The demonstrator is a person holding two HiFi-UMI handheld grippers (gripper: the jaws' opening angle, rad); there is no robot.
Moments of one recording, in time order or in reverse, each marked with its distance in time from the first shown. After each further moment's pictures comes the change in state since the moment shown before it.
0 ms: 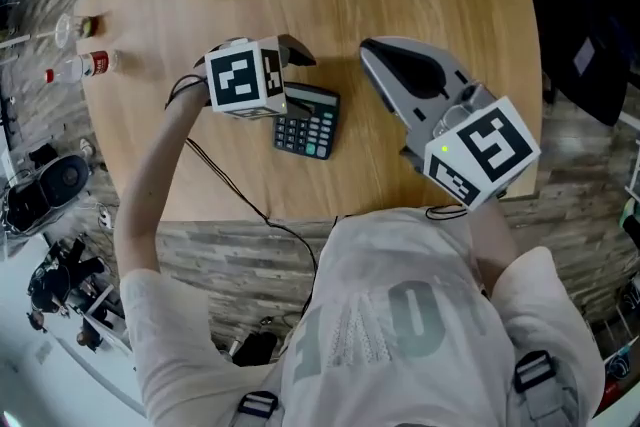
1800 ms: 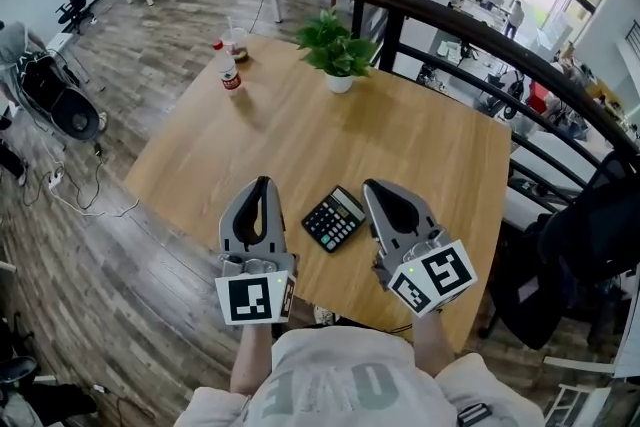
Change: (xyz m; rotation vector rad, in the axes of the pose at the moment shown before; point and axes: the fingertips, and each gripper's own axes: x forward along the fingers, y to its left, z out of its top) left arm -0.253 -0.255 -0.001 -0.751 -1.173 2.094; right arm -0.043 0.183 0.072 -0.314 -0.211 0.330
